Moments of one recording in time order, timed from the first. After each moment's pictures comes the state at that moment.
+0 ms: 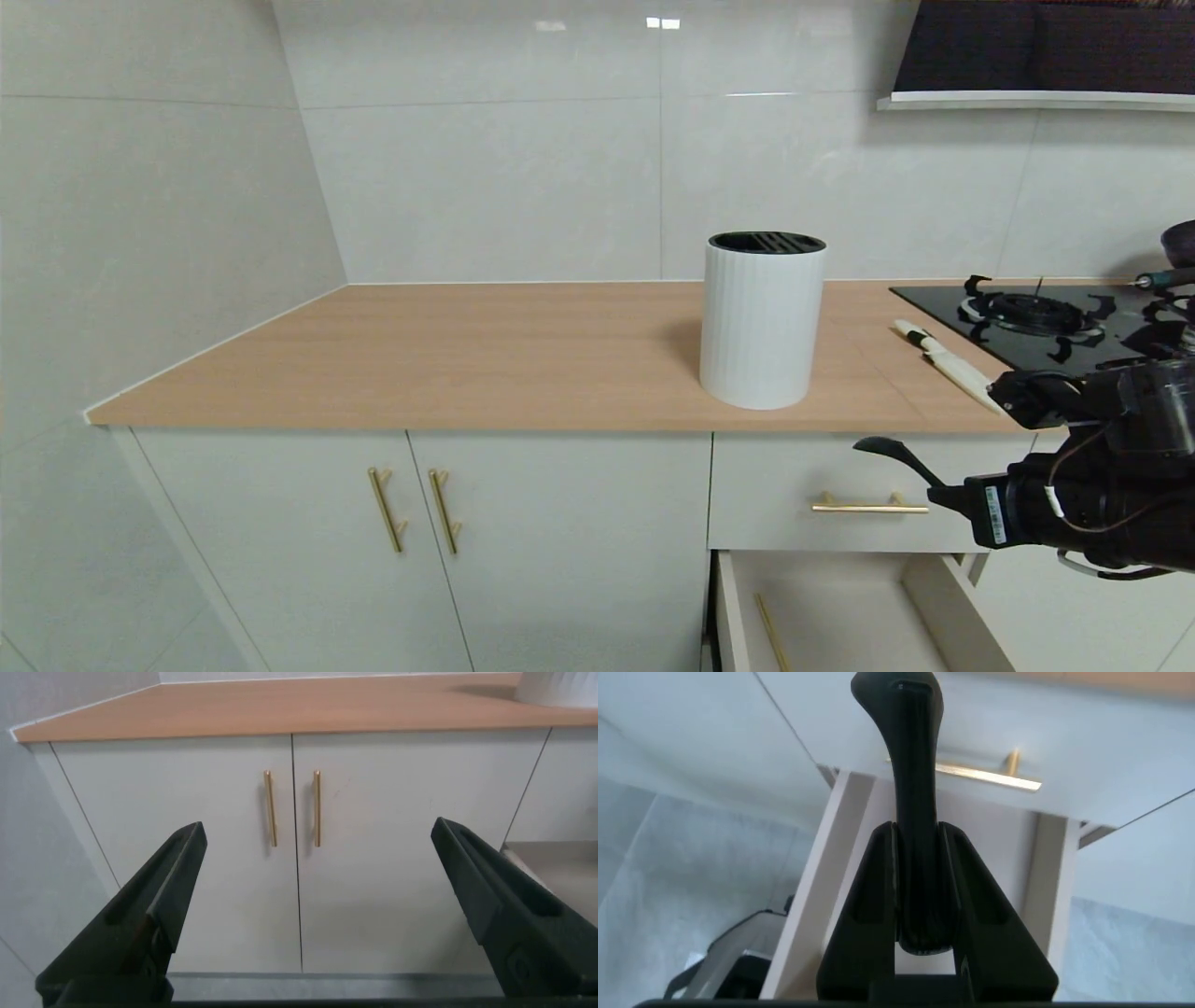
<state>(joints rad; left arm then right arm) 0.00 0.00 0.00 0.00 -0.02 0.01 0.20 1.56 -0.58 -0.32 0.07 0.06</state>
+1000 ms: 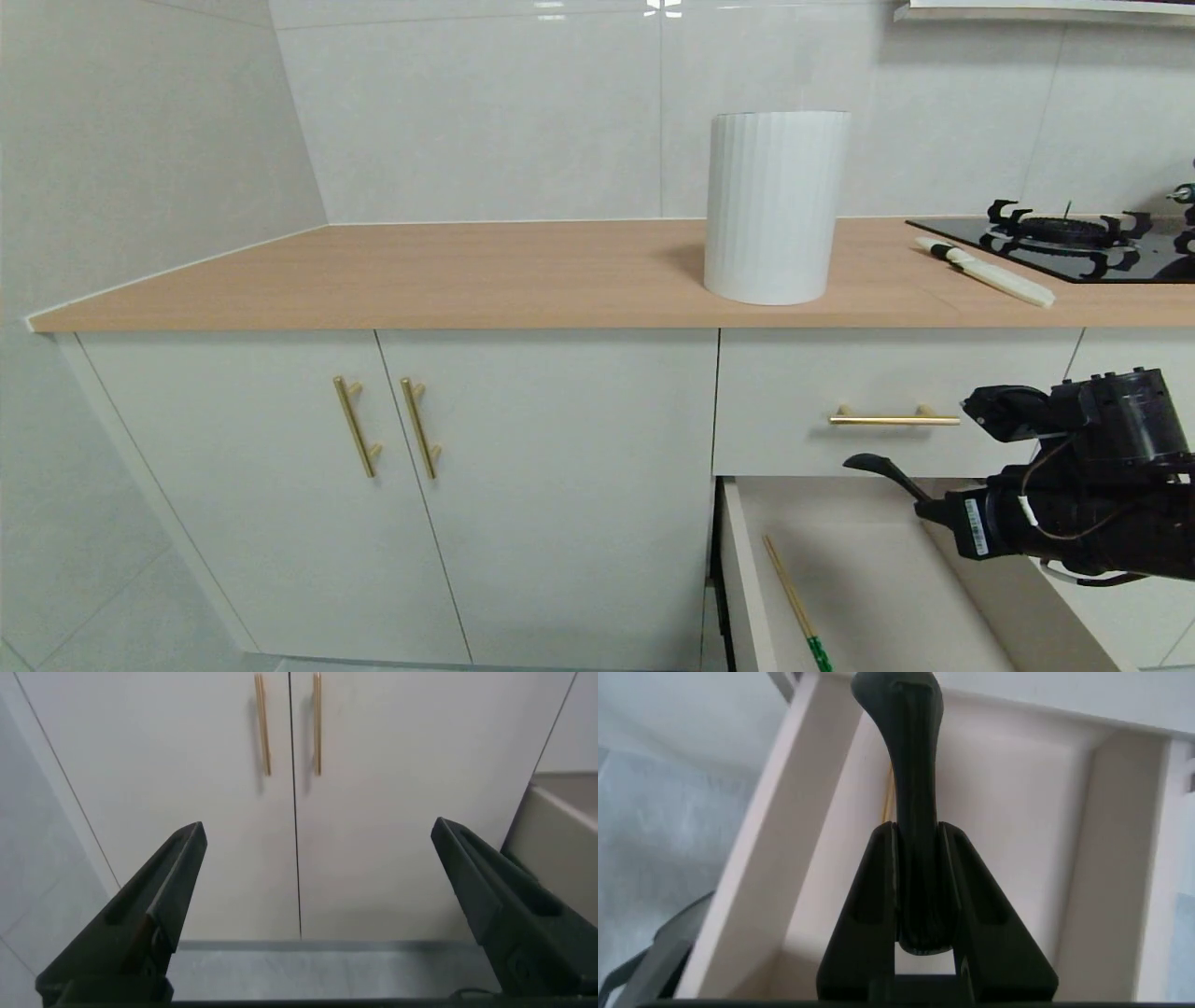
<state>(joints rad) 0.00 0.00 0.00 0.00 -0.02 0.01 0.22 1.61 -0.58 -0.33 0.07 0.05</state>
